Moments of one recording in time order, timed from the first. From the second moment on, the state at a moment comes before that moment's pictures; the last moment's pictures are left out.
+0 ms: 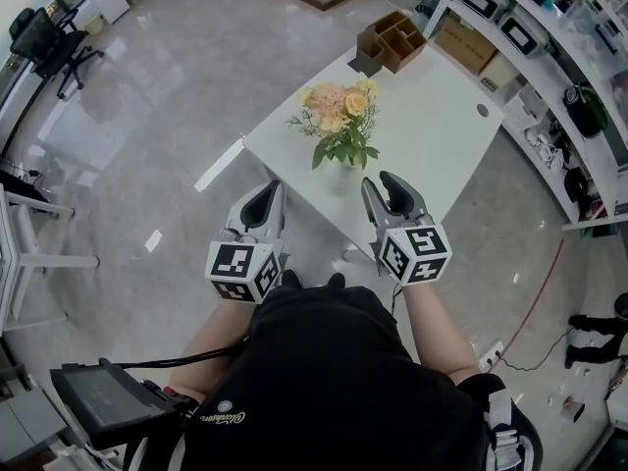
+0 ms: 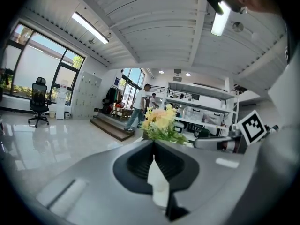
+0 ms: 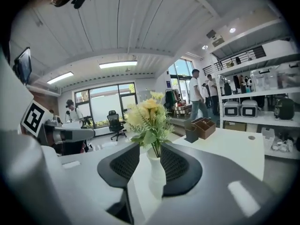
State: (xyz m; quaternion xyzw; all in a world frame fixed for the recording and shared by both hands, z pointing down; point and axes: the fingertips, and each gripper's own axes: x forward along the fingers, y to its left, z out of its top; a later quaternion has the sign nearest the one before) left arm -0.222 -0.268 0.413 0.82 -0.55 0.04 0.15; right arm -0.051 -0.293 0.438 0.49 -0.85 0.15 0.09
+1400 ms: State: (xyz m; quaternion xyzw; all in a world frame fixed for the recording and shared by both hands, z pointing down) left arm -0.211 -0.268 0.406 0.82 -0.55 0.04 0.13; right arm -0.065 -0.276 0.411 0.49 -0.86 0.14 0.03
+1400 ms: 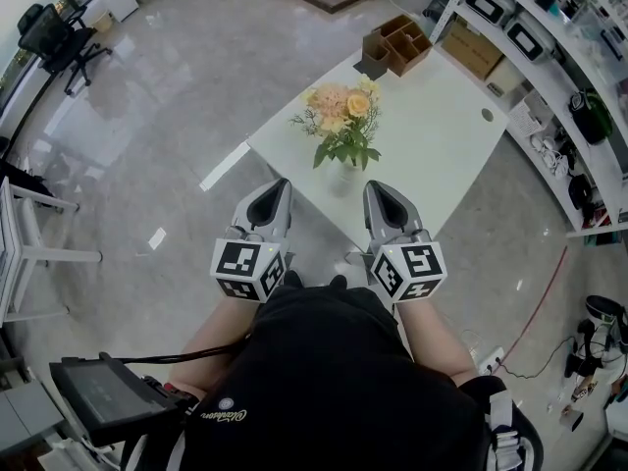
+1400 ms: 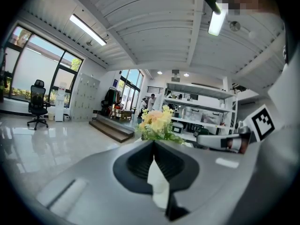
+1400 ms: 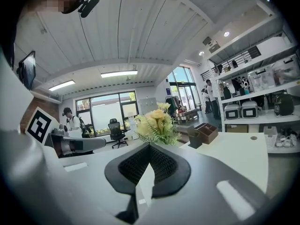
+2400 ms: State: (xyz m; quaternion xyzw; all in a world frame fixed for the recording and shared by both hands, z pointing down) left arm -0.212 -0.273 0.410 0.83 -0.55 0.04 0.14; right arm -0.066 -0.281 0.418 0.50 -0.86 0.13 0.05
